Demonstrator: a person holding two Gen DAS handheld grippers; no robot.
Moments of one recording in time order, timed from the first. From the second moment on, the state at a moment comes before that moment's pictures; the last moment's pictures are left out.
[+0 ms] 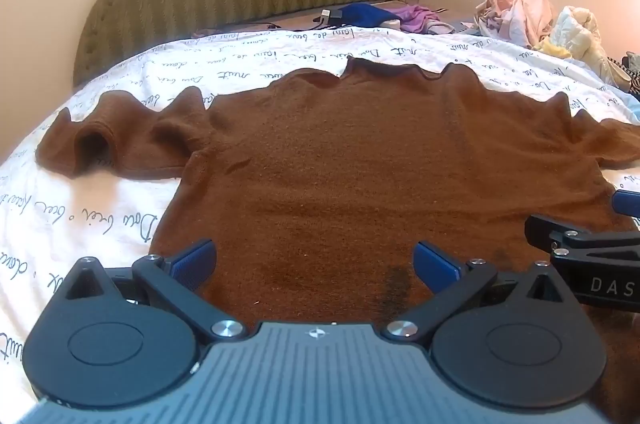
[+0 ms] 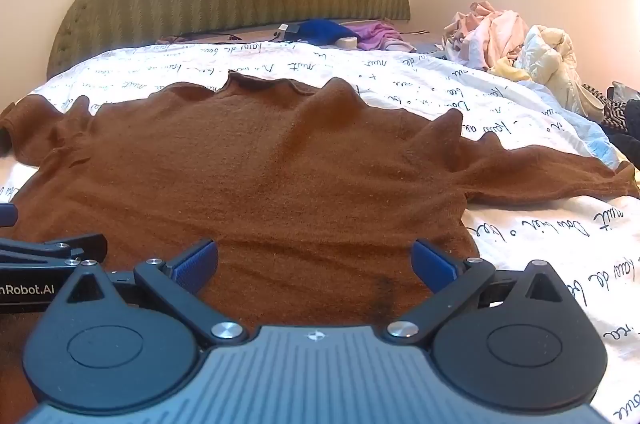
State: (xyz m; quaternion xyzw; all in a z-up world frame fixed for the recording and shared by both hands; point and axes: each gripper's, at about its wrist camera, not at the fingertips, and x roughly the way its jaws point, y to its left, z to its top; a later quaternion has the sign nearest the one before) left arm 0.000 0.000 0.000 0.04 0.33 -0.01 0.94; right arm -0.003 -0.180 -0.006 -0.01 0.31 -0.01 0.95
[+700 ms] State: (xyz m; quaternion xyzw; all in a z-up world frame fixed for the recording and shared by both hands) left arm -0.001 -0.006 -0.004 0.07 0.36 0.02 0.93; right arm -0.002 -0.189 -0.007 -0.01 0.36 -0.01 0.93
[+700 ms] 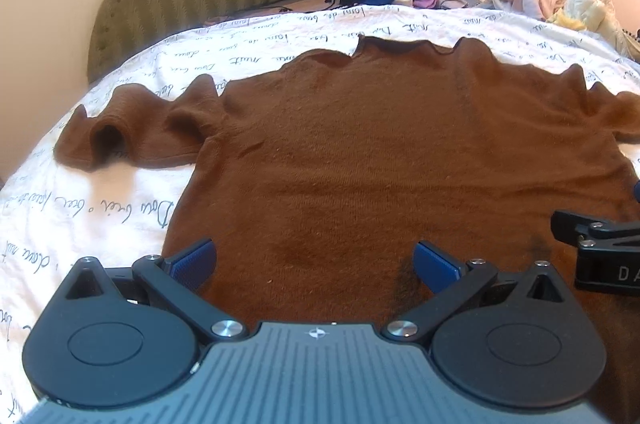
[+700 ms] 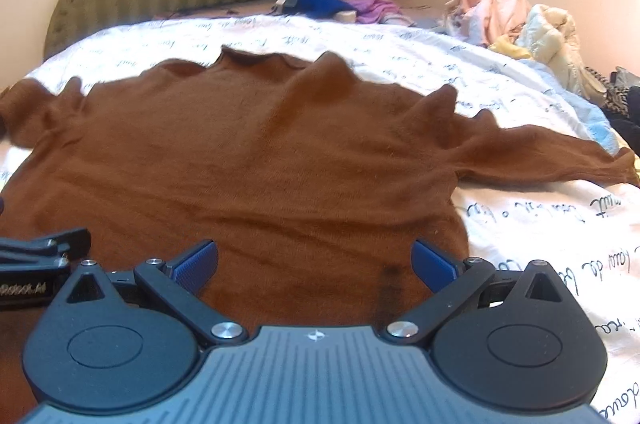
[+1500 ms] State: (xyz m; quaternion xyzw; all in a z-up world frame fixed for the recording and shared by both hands) left arm -0.011 -0.008 -0.016 0.06 0.38 -0.02 0.92; right arm -0.010 -0.187 -0.028 -0.01 0.40 0.02 0.92
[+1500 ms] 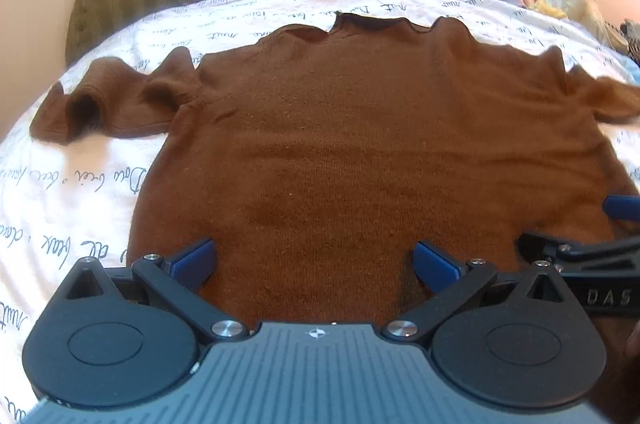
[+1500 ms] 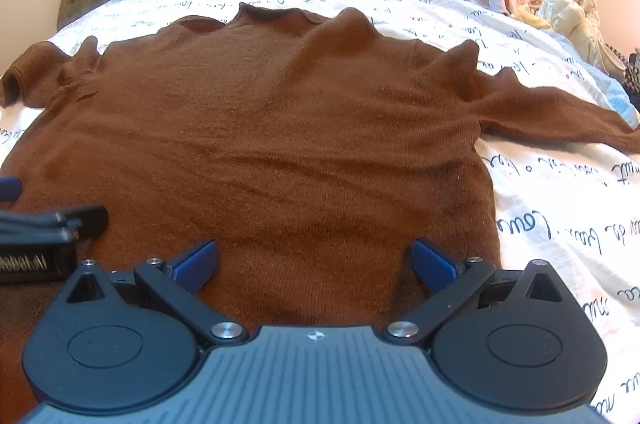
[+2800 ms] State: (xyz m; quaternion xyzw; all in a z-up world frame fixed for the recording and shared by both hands) left arm 0.037 -0.155 0.035 0.00 0.37 -0.19 0.91; right arm 0.007 -0.492 0.015 0.00 0.31 -0.15 0.94
